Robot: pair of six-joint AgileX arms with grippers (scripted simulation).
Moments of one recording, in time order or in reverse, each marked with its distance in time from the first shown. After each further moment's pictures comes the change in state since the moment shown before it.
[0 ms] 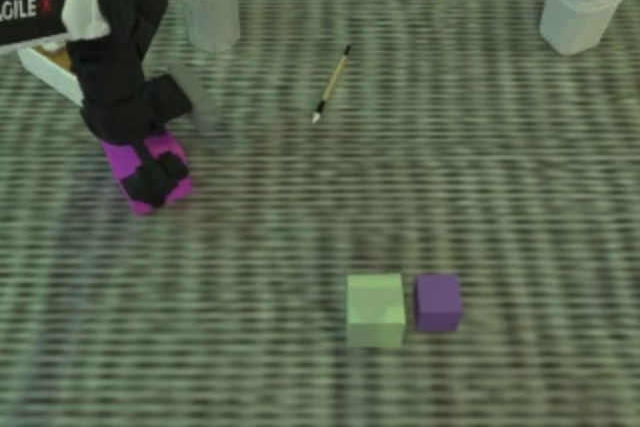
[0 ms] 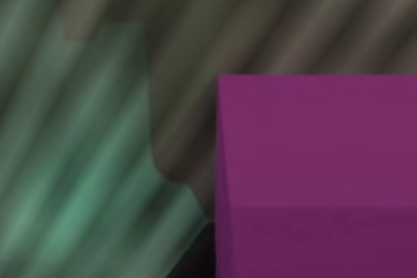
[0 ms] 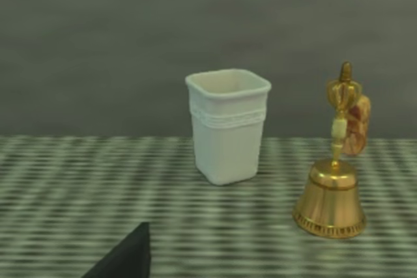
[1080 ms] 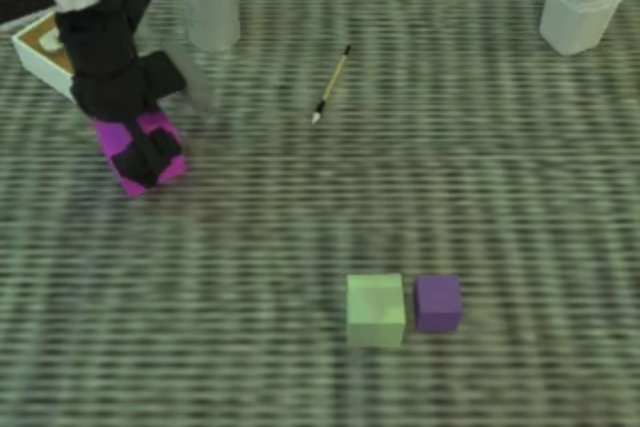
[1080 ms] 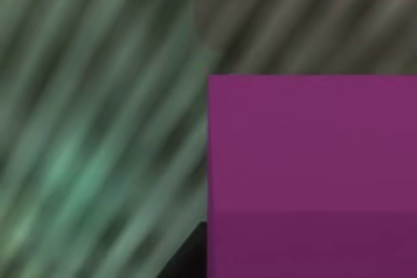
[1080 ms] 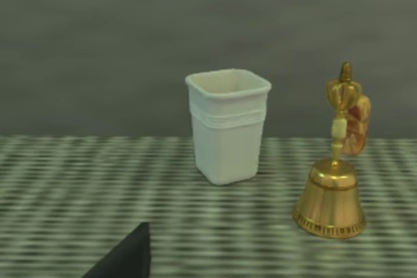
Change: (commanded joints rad) left arm 0.009 -0.041 0.081 -0.121 0.004 0.000; right arm 0.000 0.000 0.000 0.000 0.000 0.000
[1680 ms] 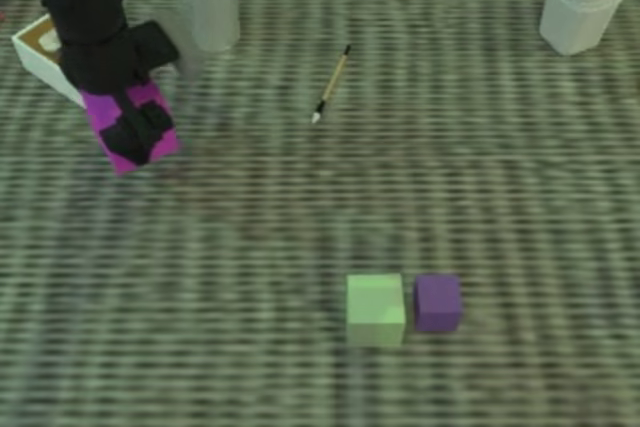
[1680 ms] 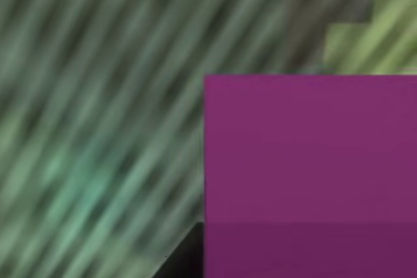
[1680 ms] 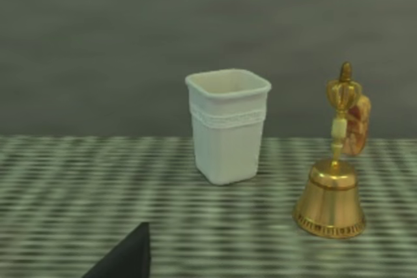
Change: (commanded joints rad) left arm -0.009 -0.053 0.063 -0.112 -0.002 0.004; right arm 0.000 0.000 0.000 0.000 0.000 0.000
